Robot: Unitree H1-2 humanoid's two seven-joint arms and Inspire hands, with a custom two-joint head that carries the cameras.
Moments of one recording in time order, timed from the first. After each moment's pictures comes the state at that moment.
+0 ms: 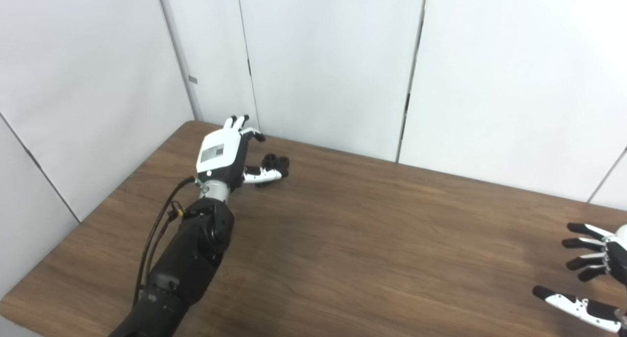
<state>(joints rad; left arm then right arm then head) -0.34 0.46 -0.01 0.19 0.81 0.26 0.16 -0.12 -0.24 -0.01 -0.10 -0.40 -0.12 -0.08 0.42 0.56</state>
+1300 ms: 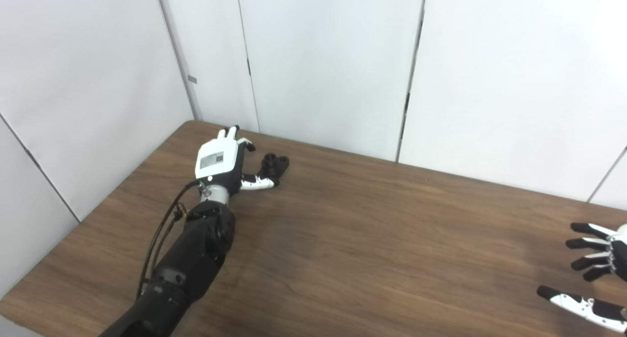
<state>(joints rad) -0.37 0.48 -0.07 0.31 0.82 0.34 0.20 -0.12 -0.25 -0.03 -0.13 -0.40 -0.10 -0.05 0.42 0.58</state>
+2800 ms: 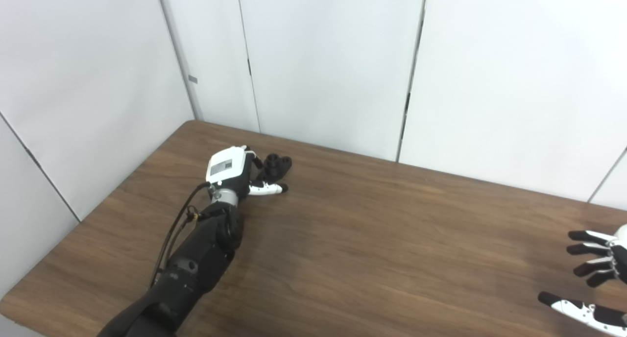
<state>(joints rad) -0.46 0.46 -0.13 0.53 0.71 0.31 0.23 -0.09 -0.25 -0.03 -0.20 -0.45 -0.07 -0.03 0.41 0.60</state>
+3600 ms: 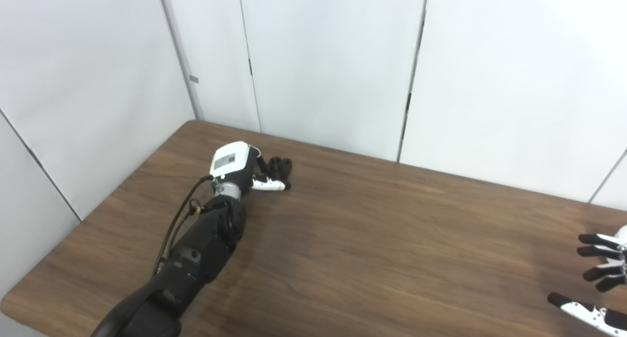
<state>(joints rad) -0.50 0.48 -0.17 0.60 0.67 0.24 0.24 -0.07 -0.25 -0.05 -0.24 -0.43 -0.02 -0.01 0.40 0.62</state>
